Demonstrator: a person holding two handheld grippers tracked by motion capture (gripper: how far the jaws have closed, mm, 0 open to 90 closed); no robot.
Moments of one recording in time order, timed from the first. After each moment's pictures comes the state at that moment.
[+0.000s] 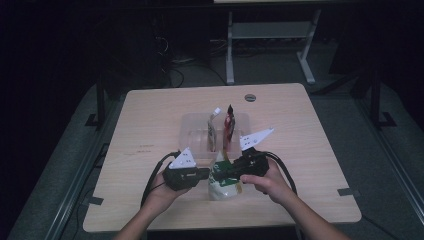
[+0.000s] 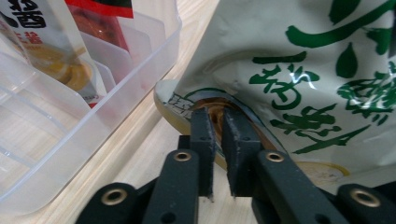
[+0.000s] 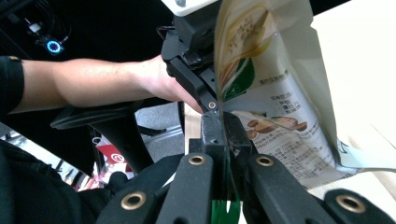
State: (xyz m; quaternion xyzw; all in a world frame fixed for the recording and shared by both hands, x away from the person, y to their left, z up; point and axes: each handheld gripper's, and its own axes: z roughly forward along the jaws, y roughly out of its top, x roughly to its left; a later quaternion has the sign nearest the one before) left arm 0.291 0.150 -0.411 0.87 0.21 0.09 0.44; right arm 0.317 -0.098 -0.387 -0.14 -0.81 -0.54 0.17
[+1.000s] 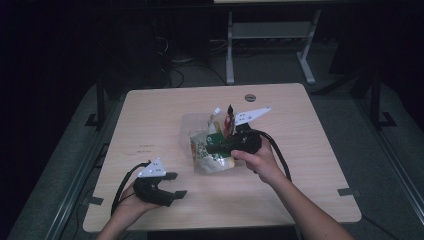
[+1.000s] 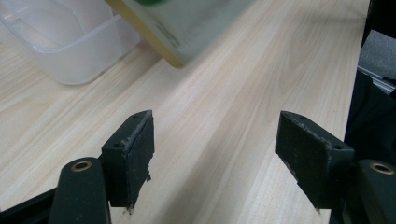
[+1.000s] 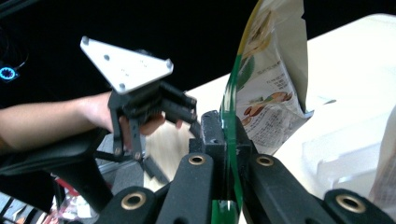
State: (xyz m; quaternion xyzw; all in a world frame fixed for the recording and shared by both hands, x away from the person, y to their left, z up) left arm 0.268 0.220 -0.422 0.87 0.26 0.06 0.41; right arm 0.357 -0.081 -0.351 -0.19 -0.80 -0.57 0.10
